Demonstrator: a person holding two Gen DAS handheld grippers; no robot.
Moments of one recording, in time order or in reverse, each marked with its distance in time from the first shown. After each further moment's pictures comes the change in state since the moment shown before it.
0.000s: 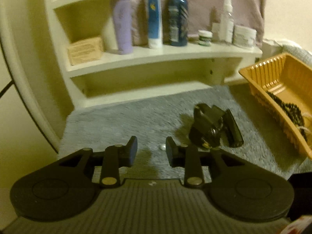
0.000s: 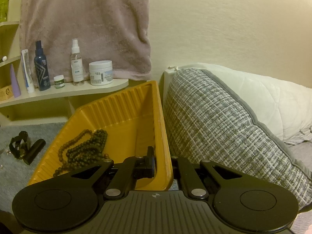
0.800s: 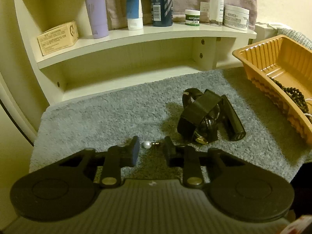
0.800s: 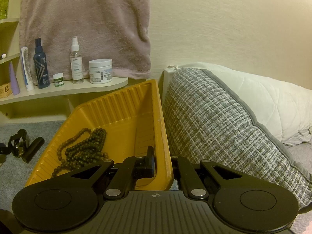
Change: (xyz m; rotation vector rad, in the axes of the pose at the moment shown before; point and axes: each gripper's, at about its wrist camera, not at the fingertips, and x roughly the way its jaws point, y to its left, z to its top) left arm 0.040 -0.014 -0.005 0.038 0.049 -0.062; right arm 0.003 0.001 0.001 -0.010 0.009 -0.006
